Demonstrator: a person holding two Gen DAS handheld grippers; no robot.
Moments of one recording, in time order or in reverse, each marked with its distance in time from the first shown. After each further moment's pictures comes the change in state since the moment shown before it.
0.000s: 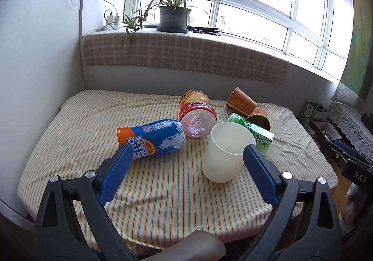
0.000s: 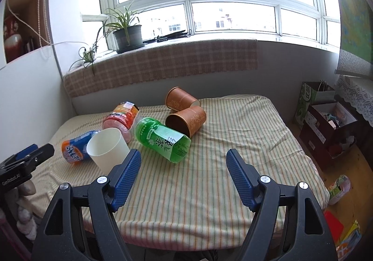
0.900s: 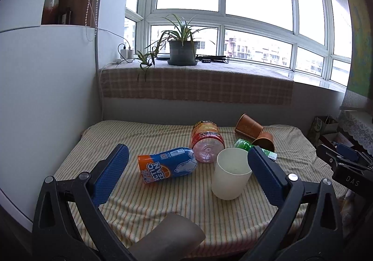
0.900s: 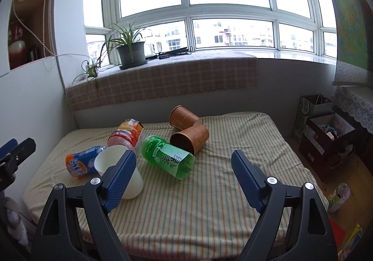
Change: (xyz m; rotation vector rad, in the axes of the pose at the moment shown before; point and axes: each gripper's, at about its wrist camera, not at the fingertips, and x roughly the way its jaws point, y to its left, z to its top) left arm -0.038 -0.009 0.009 0.049 -0.142 0.088; right arm -0.011 0.012 0.007 -0.007 -0.095 -0.009
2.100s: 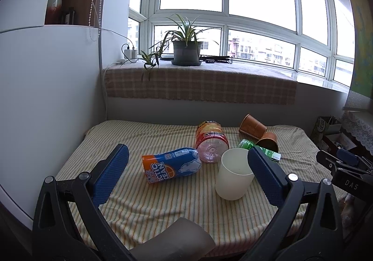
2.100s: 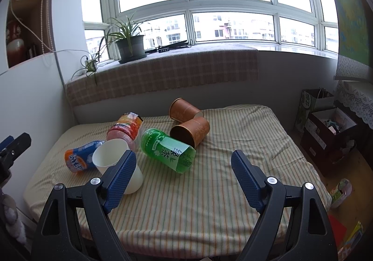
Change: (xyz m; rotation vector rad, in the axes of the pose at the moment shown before) left arm 0.000 0.005 -0.001 -0.005 0.000 0.015; right arm 0.007 -0.001 -0.005 0.008 0.036 0.003
